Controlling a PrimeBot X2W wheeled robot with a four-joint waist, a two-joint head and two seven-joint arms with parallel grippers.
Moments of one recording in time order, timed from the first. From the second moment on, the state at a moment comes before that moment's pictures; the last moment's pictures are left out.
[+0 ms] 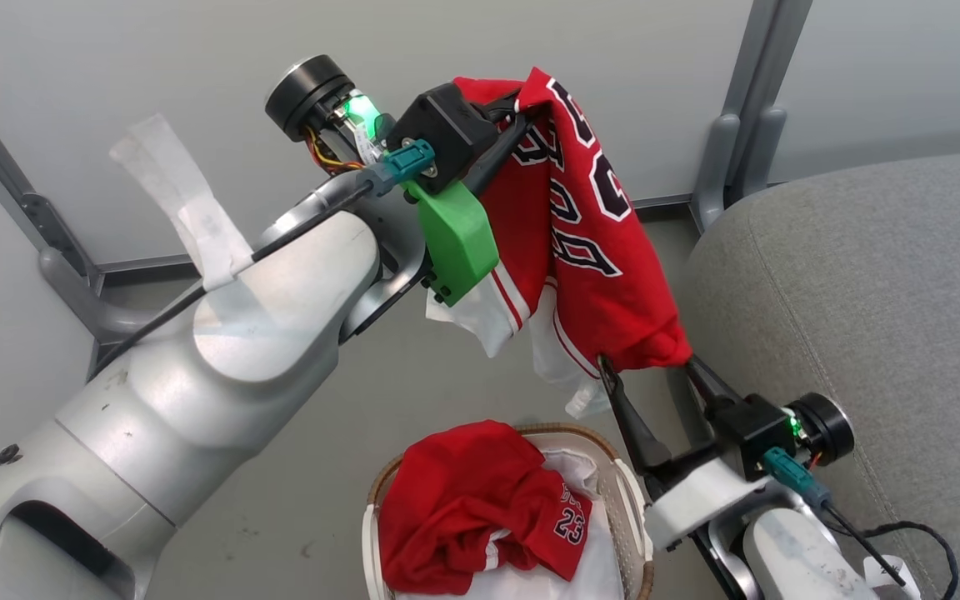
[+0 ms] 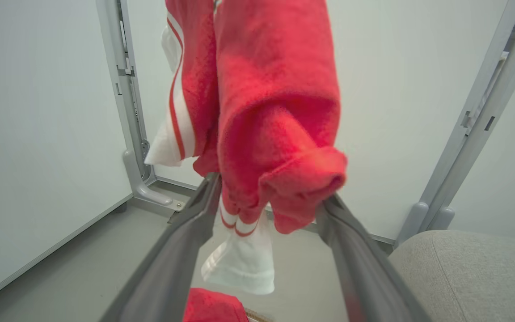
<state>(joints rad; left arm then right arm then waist) -1.11 0.24 -1.08 0.50 -0.60 -0.13 -0.11 -0.20 -0.05 0.29 0.22 0.06 0.13 -0.26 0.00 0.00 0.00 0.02</state>
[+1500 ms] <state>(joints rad) -0.49 0.24 -0.74 0.39 -0.62 -0.09 -0.26 -0.38 -0.05 0.16 0.09 0.01 0.13 -0.26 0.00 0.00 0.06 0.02</state>
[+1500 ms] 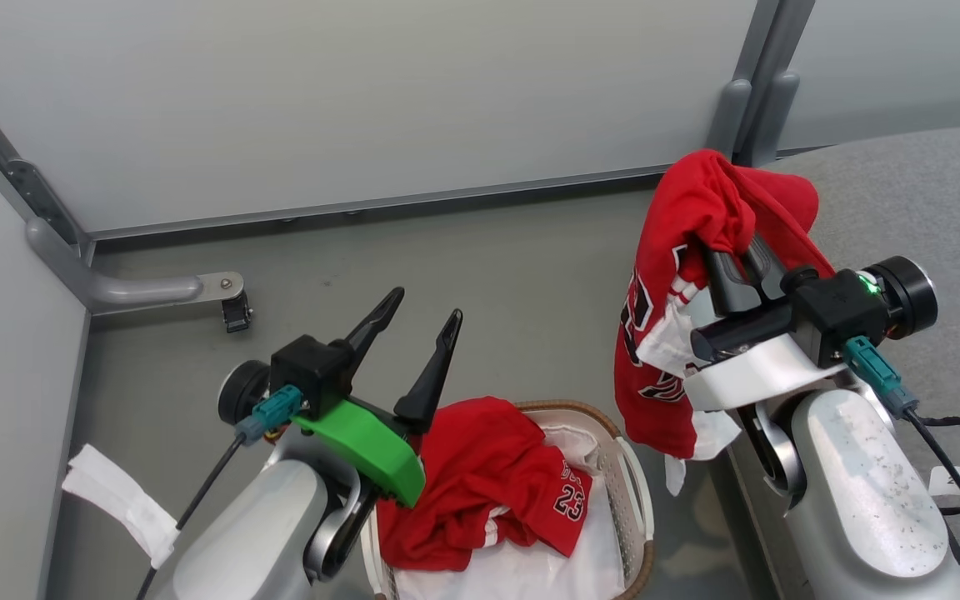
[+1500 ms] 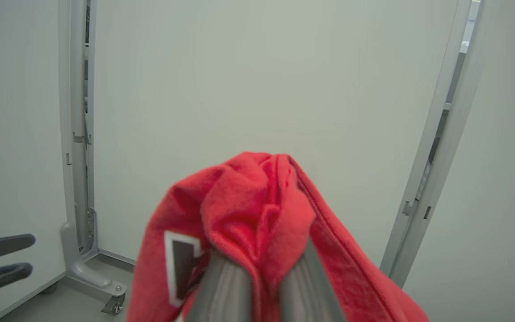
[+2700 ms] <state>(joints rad) -0.43 0.22 -0.66 0.36 -0.43 -0.13 -0.26 -0.40 -0.05 -0.06 0.07 0.05 0.13 -0.26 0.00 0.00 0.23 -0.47</state>
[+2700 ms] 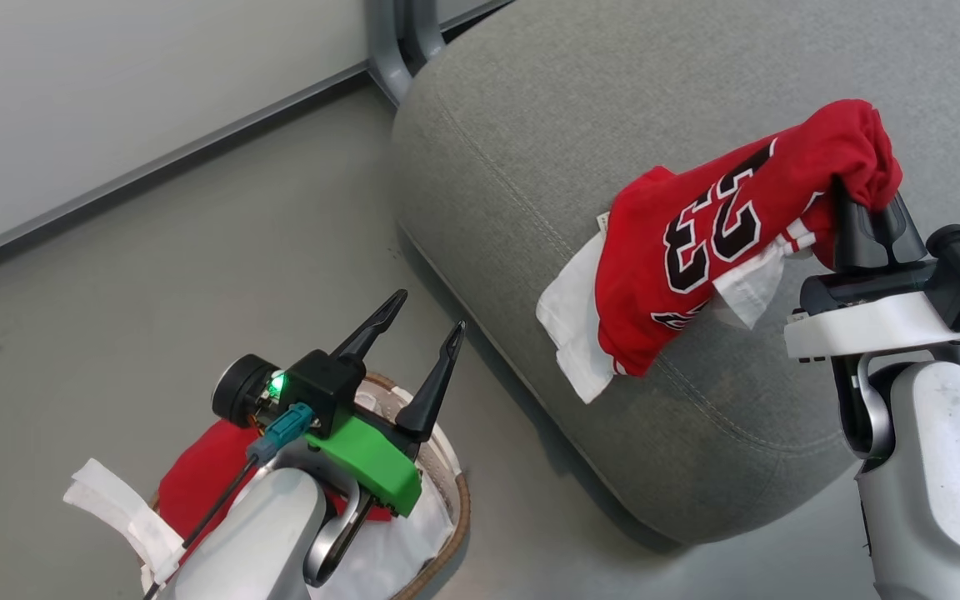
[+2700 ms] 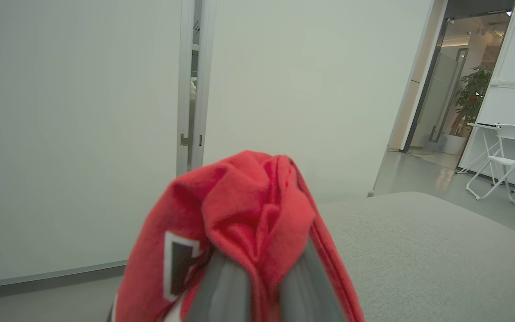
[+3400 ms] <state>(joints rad) -0.55 0.22 -0.74 0.35 -0.43 -0.13 -0.26 -0.78 -0.08 -0.32 0.19 -0.16 0.13 -0.26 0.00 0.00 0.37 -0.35</state>
